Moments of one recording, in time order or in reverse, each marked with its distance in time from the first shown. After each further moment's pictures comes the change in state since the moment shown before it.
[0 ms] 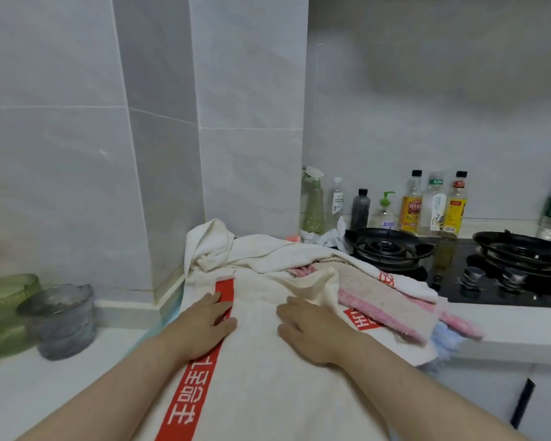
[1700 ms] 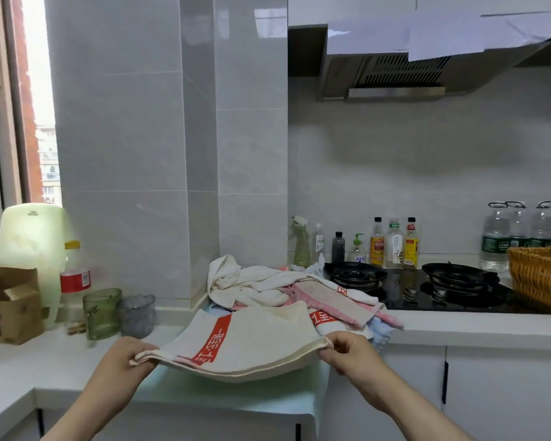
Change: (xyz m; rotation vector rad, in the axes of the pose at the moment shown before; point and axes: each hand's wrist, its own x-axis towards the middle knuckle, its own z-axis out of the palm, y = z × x) left_hand -0.281 0.000 -0.057 -0.470 0.589 -0.103; right_hand -0.233 -0.065 -0.038 1.060 0.376 0.168
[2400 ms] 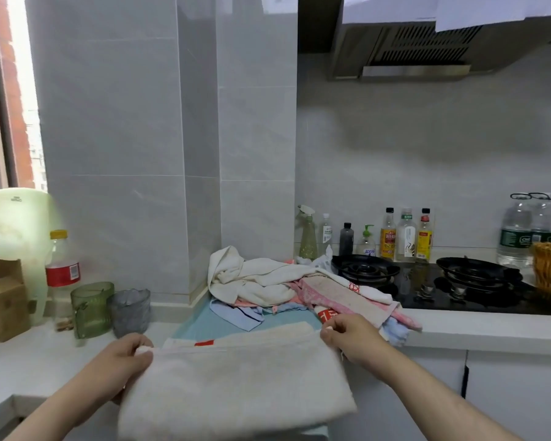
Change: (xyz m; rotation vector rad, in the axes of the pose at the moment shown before) left_hand 0.045 -0.026 0.007 -0.126 -0.281 -0.293; right_hand 0.063 -0.010 0.000 -0.472 -0.008 0.044
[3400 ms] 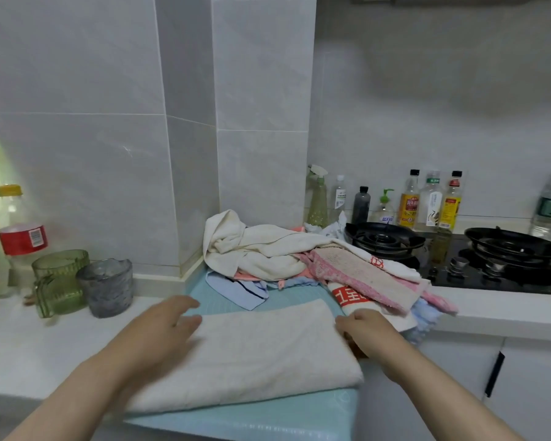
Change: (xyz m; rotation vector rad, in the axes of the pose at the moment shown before) left_hand 0.085 0.013 0.065 0.560 -0.029 0.250; right_hand 0.064 0.050 0.035 0.094 0.028 0.329
